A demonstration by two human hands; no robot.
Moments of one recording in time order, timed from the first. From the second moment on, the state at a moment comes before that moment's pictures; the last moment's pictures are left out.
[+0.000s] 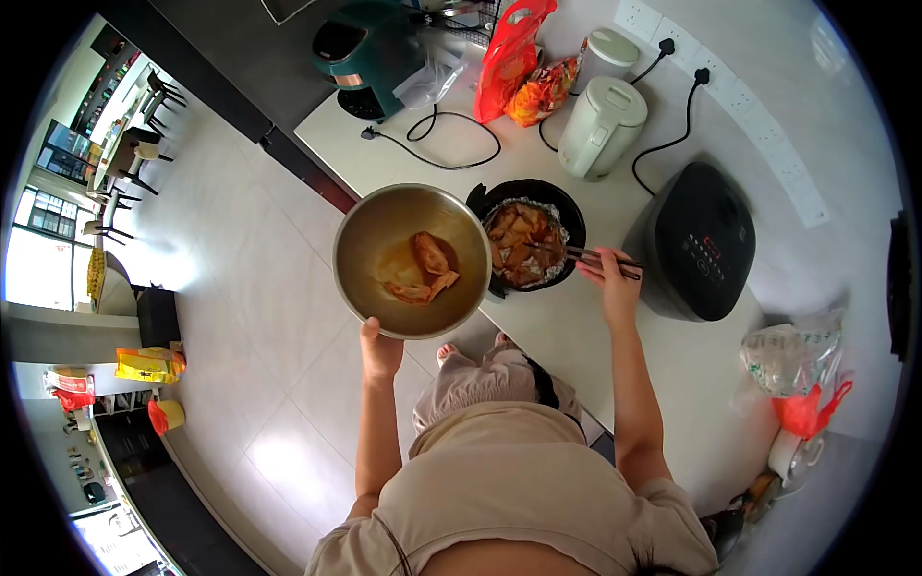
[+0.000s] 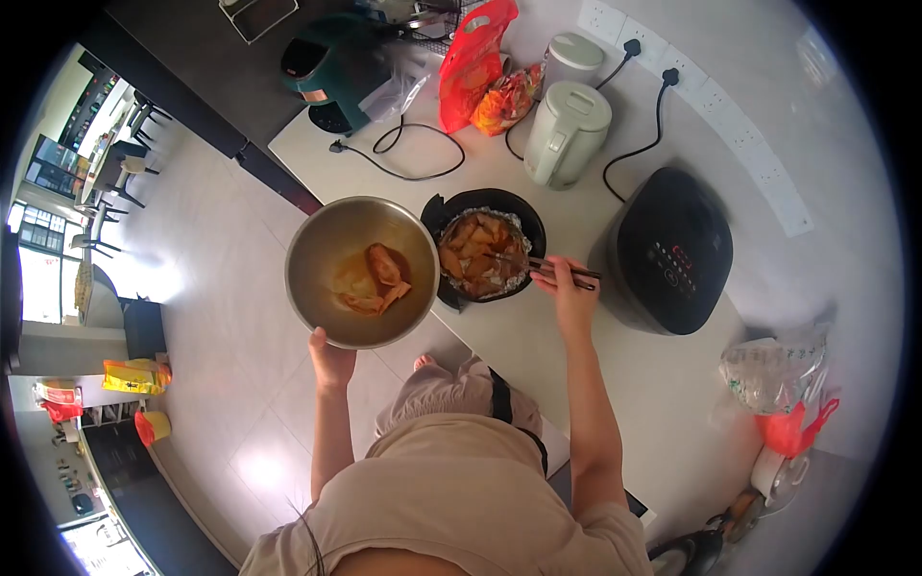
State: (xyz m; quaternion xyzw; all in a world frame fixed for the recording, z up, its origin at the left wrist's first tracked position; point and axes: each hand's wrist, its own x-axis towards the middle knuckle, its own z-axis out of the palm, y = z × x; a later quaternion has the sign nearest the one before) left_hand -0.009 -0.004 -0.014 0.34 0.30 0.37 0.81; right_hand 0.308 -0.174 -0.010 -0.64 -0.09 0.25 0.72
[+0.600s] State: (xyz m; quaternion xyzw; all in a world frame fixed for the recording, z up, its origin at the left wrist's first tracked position) left_hand -0.014 -0.001 -0.009 0.33 0.28 0.39 0.81; right_hand 0.290 -0.146 0.000 -0.70 -0.33 0.25 0.58
